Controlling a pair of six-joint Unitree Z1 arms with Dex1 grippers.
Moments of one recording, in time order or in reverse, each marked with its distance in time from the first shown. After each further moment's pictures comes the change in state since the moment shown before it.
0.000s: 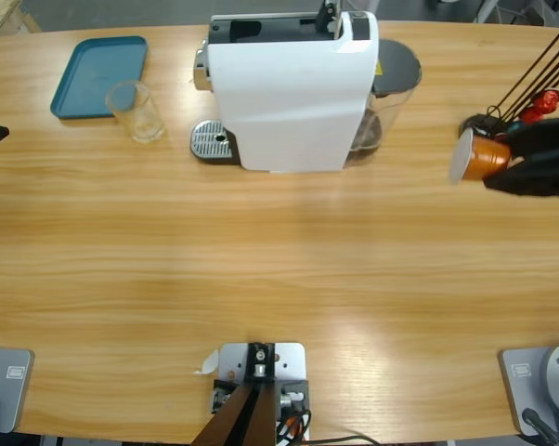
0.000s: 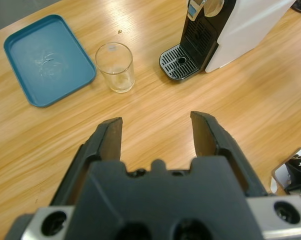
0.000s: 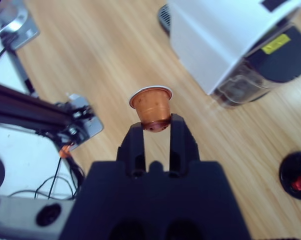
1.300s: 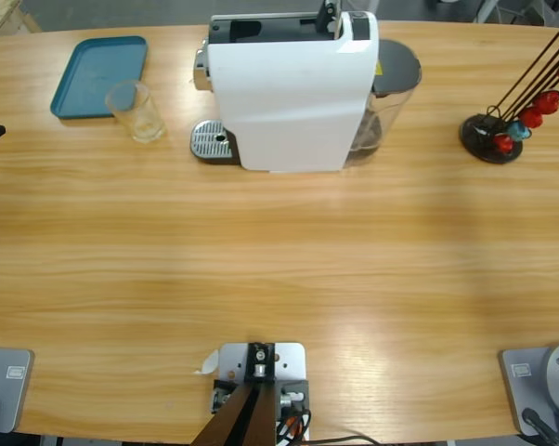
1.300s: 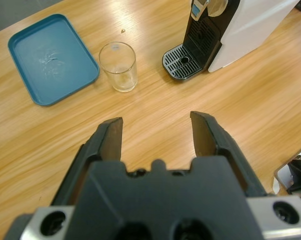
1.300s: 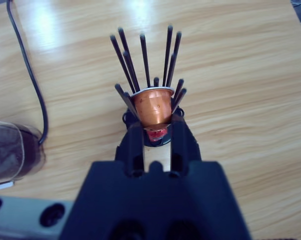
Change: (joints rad) arm 0 0.000 0.000 -0.009 0.011 0.015 0.000; arm 1 -0.660 0.180 0.274 -0.436 -0.448 0.373
